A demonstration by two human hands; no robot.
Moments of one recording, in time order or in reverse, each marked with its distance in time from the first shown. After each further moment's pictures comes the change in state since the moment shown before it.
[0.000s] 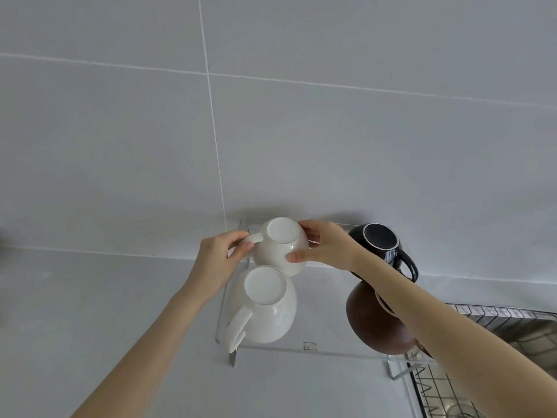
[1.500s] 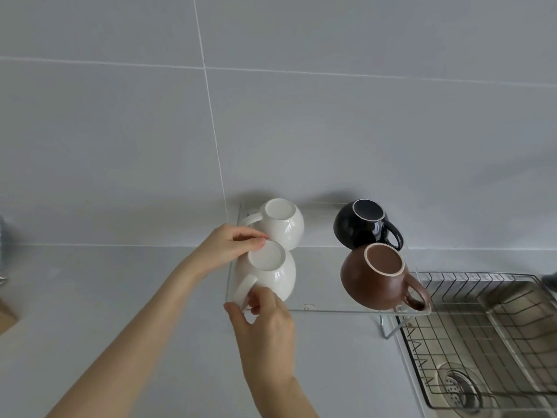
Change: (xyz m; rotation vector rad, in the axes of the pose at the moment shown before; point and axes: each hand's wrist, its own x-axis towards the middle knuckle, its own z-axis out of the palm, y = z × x) left_hand -0.020 0.026 -0.022 -0.237 -0.470 -0.197; right_hand -0.110 -0.046 0.191 -0.024 0.741 -0.028
